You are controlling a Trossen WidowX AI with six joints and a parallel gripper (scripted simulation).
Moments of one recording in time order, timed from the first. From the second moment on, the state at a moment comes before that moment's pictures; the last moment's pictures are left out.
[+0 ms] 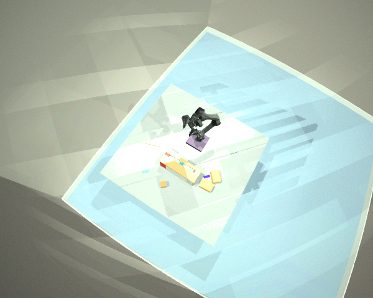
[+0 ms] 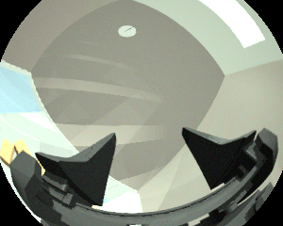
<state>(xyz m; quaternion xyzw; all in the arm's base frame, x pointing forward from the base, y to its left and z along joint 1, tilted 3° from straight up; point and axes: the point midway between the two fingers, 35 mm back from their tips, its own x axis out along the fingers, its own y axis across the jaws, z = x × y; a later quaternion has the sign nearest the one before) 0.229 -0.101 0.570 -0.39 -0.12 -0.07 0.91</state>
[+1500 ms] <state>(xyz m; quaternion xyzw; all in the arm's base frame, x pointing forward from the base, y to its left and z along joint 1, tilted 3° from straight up) 0.305 -0.106 0.167 0.64 0.52 -0.42 0.37</state>
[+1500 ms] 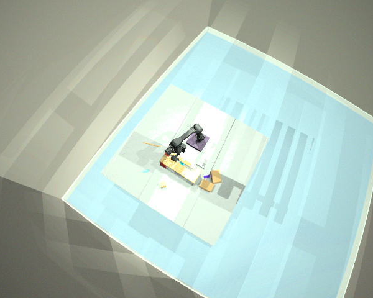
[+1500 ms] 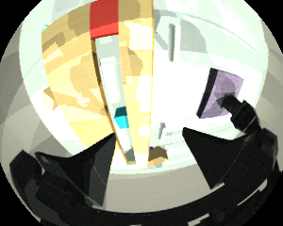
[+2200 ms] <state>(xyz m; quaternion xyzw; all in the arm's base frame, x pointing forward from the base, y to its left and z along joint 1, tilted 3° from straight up) 0.306 -0.107 0.134 0.64 0.52 -0.42 0.37</state>
